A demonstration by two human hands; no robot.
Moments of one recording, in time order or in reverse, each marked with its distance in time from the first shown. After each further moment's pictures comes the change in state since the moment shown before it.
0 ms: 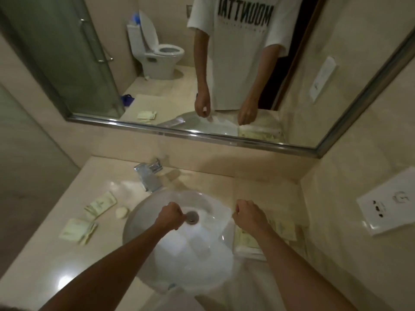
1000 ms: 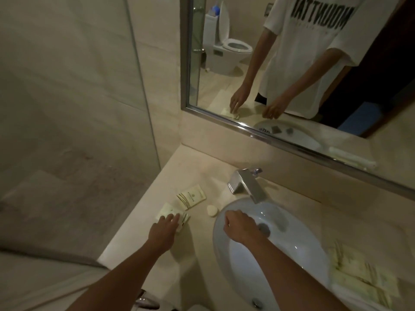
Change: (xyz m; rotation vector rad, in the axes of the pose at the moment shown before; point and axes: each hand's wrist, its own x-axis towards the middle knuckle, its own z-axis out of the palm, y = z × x) left_hand 0.012 -0.313 -0.146 0.521 0.077 0.041; right_hand -0.010 -0.314 0.118 -0.213 -0.209 -0.370
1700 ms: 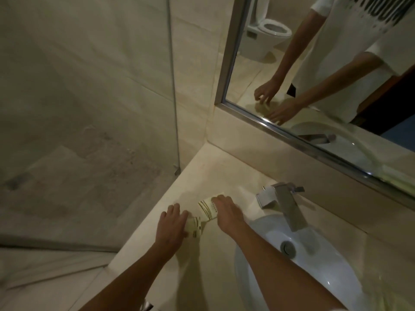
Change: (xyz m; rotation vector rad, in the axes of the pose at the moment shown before) left_hand 0.039 -0.043 -0.009 -0.045 0.217 -0.034; right_hand 0.132 -0.079 0.035 -0.053 0.001 -0.244
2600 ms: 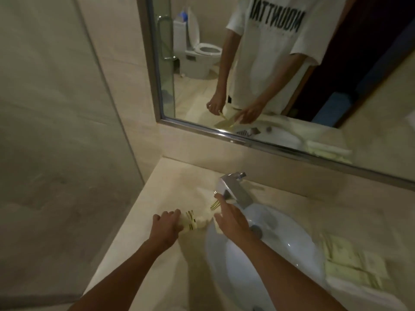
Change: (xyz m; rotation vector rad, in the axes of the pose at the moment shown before) left_hand 0.007 0.076 -0.040 -0.066 -0.031 0.204; right_hand -0.116 0.056 -0.044 0.261 0.273 0.278
